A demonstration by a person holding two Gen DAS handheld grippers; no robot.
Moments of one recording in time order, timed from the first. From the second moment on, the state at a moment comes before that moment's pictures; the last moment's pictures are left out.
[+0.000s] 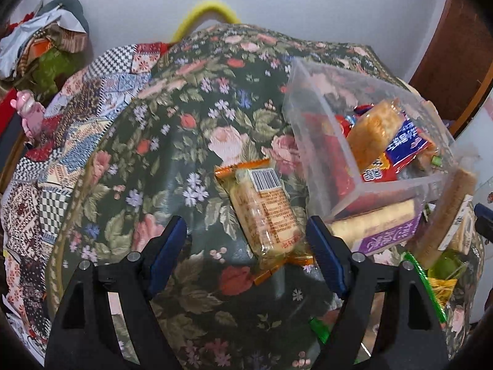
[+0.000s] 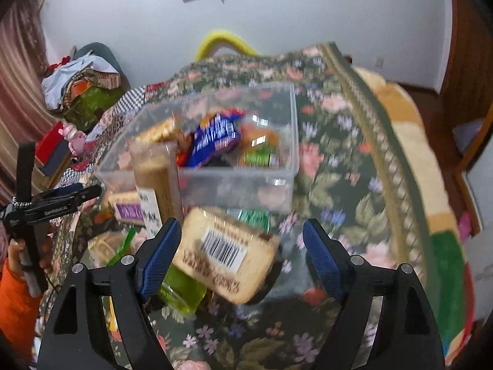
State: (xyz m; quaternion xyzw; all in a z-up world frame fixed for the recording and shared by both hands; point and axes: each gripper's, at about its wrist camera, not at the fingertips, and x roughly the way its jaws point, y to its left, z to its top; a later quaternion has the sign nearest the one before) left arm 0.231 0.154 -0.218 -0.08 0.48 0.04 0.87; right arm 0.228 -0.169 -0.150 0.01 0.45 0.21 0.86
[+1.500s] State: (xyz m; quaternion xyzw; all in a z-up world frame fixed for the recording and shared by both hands) left arm 0.182 0.128 -0.185 -0.04 0.42 0.04 0.91; right arm 0.221 -0.148 -0.167 0.02 0.48 0.19 0.86
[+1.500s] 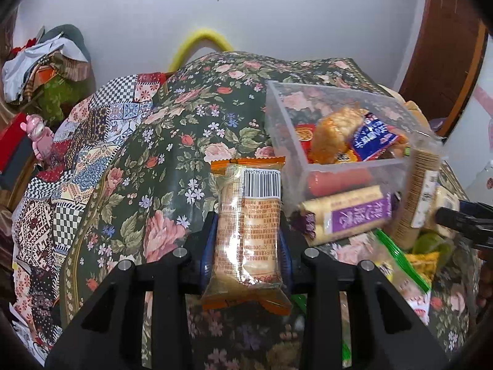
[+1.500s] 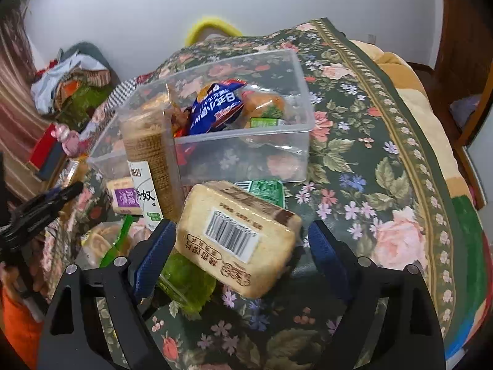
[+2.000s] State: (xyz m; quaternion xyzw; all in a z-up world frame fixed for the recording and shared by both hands) left arm 0.176 0.106 -0.159 -0.04 0.40 0.00 0.92; right arm 0.222 -0.154 -0.173 0.02 0.48 0.18 0.86
